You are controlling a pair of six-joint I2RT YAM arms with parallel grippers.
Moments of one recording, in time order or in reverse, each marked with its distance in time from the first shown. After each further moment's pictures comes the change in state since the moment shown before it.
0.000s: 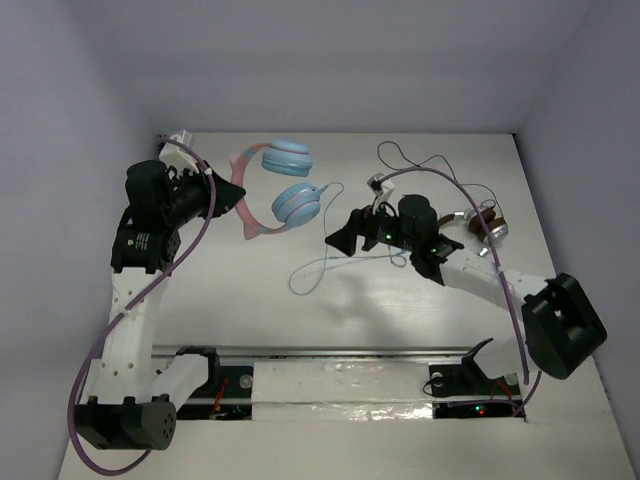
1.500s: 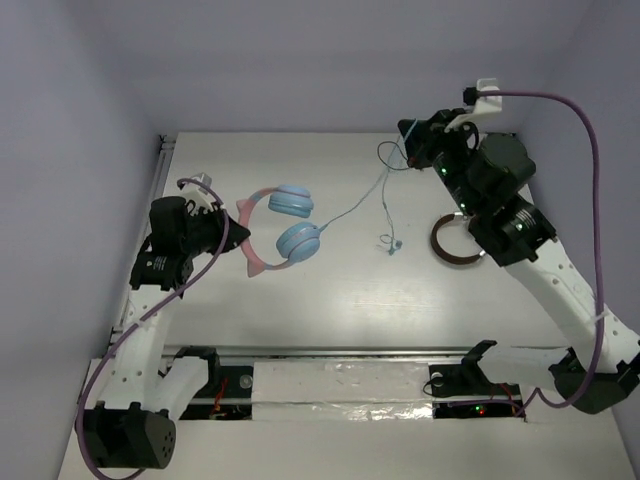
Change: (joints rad) left arm -0.001 -0.107 -0.311 0.035 -0.024 0.020; right arm 0.046 -0.219 0.674 -0.508 0.699 -0.190
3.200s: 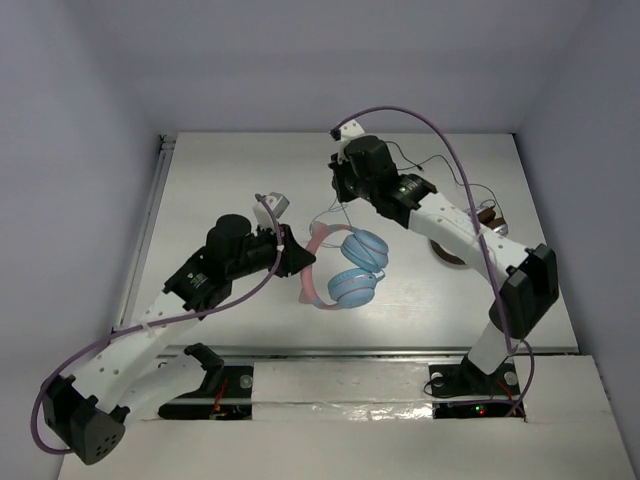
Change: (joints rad) left arm -0.604 0.008 -0.082 0.211 -0.074 -0.050; right arm 0.093 0.572 0.153 -0.240 -0.037 -0.105
